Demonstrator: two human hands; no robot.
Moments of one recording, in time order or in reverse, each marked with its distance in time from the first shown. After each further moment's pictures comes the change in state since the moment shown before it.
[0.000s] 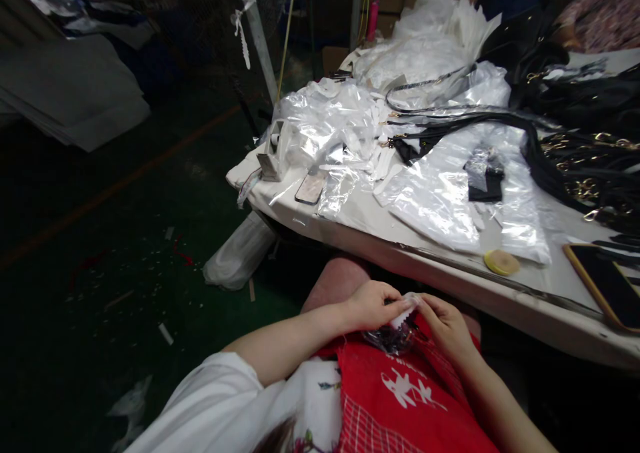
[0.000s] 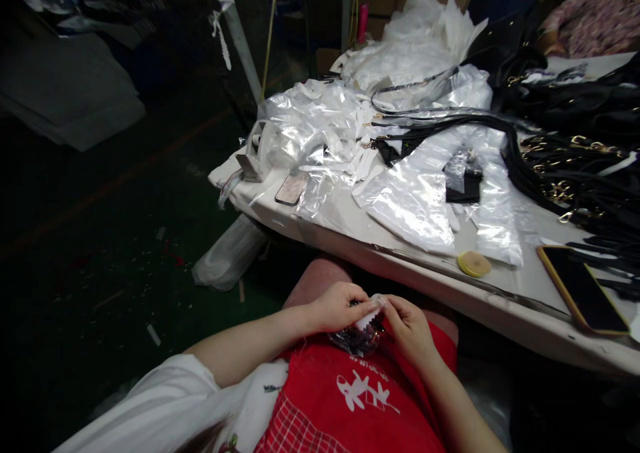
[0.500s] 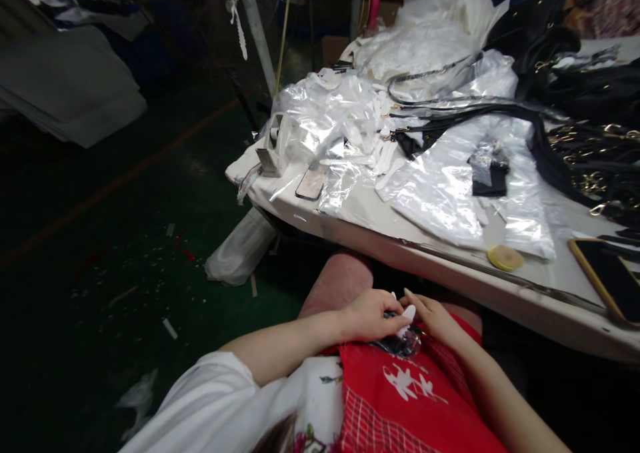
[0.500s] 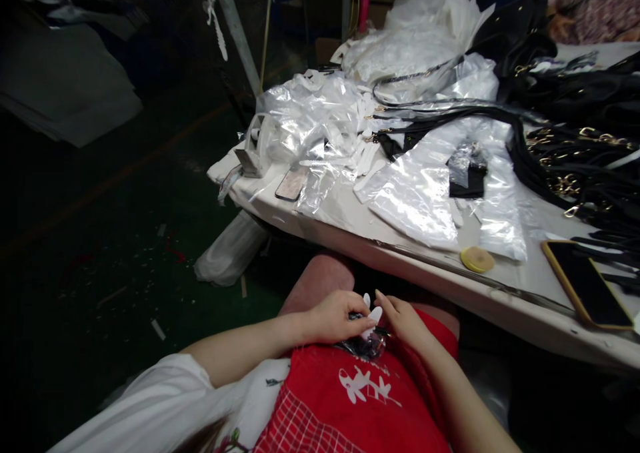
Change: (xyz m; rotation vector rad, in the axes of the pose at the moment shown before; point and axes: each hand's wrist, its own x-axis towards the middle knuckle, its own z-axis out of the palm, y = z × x) left_hand -0.019 -0.005 0.009 0.053 -0.043 0.070; right_hand 0.015 0.014 0.011 -0.028 -0.196 0.156
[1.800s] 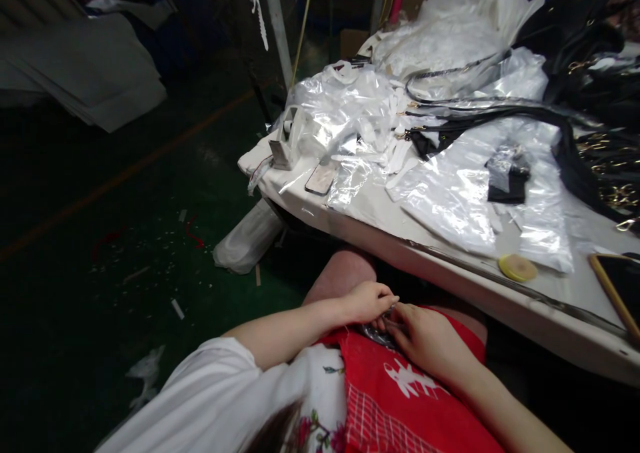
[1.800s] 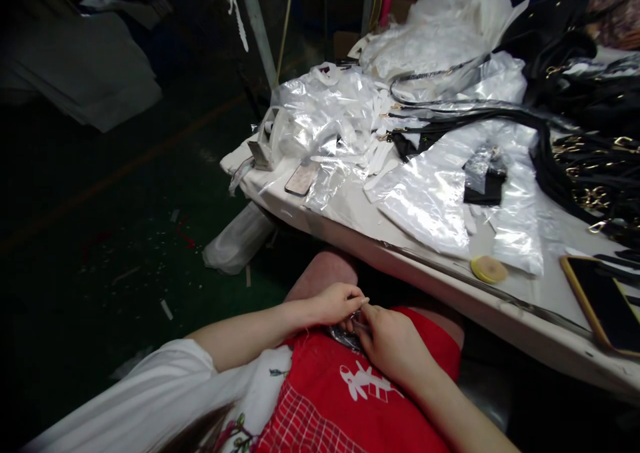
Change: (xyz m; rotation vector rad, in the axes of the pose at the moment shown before) left_hand 0.010 -0.022 0.008 -0.475 -0.067 -0.507; right_hand -0.030 -0.060 0.012 -0.856 -0.214 -0.255
